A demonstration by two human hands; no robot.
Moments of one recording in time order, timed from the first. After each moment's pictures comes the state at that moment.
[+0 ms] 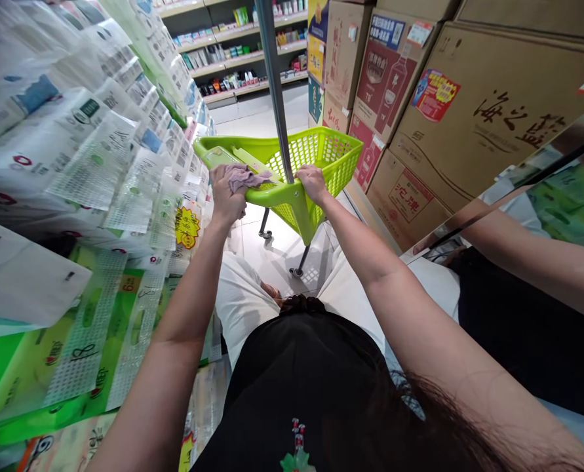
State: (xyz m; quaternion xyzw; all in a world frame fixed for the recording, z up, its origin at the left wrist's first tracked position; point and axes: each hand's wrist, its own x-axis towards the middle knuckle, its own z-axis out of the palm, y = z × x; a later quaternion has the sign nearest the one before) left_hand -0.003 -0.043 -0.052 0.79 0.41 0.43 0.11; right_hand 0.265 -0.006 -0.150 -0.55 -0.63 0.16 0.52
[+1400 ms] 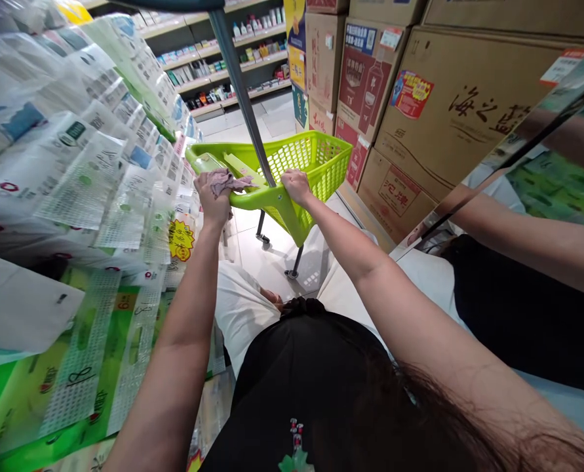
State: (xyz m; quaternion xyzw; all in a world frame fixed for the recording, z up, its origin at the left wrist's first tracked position) left_hand -0.010 0.002 -0.071 0.75 0.43 0.49 0.12; right_hand 0.248 0.011 -0.152 -0.59 -0.62 0.12 0.50
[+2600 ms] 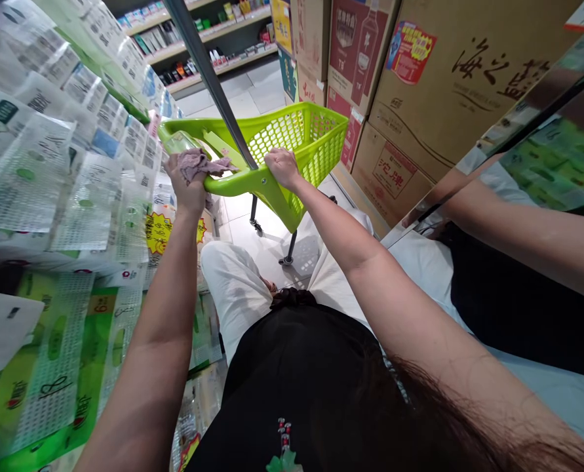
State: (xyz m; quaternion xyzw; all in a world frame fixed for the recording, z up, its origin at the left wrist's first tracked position) left_hand -0.004 0.012 -0.064 0.76 0.43 0.46 0.13; right_hand 0.264 0.019 -0.159 -0.58 -0.65 0.13 0.48
